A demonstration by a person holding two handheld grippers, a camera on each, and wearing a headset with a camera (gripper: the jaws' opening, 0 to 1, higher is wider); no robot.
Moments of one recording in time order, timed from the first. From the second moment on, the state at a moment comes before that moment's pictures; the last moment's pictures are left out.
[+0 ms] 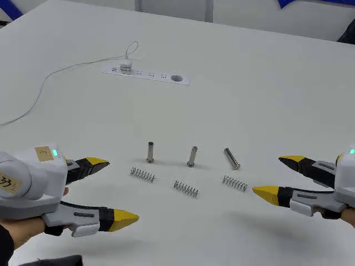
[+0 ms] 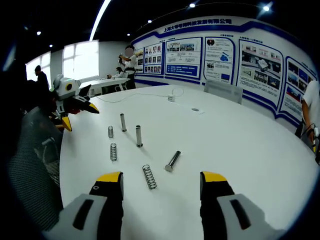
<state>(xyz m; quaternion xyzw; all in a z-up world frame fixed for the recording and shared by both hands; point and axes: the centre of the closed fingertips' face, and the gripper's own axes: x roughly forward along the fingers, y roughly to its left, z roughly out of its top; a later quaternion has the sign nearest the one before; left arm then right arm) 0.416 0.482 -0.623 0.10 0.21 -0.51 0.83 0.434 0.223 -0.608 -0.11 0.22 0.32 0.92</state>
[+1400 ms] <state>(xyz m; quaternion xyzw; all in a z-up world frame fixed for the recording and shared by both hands) 0.418 0.480 -0.621 0.11 0.21 -0.51 0.83 0.525 0.246 -0.636 -0.13 0.36 0.25 0.89</state>
